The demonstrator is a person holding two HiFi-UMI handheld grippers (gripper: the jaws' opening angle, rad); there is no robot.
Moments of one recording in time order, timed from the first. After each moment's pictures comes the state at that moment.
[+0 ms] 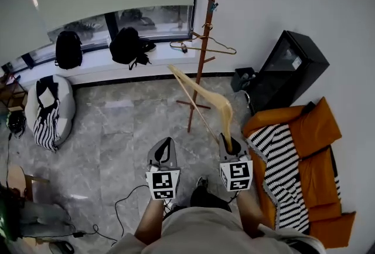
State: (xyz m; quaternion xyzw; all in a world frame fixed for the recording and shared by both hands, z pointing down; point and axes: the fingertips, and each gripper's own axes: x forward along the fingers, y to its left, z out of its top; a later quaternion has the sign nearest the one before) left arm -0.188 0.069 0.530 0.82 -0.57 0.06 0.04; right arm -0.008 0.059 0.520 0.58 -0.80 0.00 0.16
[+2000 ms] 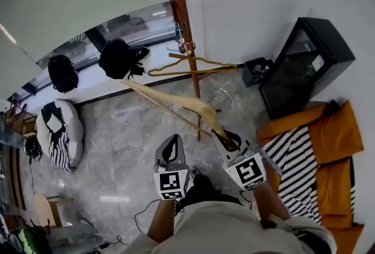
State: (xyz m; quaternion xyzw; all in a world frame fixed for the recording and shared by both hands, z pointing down) left arm -0.064 -0.215 0.532 0.82 -0.56 0.10 0.04; right arm 0.045 -0.209 0.485 0.42 -0.90 -0.04 0.11
